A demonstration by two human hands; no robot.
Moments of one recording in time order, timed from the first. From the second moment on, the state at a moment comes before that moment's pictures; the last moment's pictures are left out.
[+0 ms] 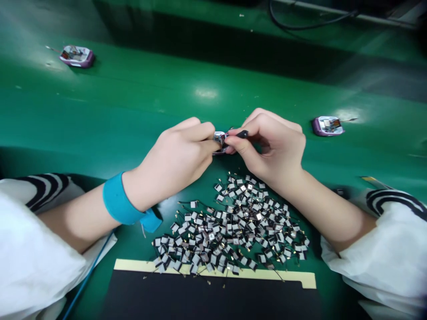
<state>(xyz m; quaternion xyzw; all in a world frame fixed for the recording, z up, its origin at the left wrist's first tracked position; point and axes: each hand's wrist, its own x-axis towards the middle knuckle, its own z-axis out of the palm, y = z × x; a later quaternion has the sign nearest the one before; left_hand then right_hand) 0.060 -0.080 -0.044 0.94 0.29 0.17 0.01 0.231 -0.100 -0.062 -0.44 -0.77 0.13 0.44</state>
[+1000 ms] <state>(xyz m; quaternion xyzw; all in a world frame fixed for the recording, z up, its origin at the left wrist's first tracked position) 0.049 -0.081 -0.051 0.89 0.32 0.19 0.25 0.233 -0.110 -0.048 -0.39 -0.89 -0.13 0.20</state>
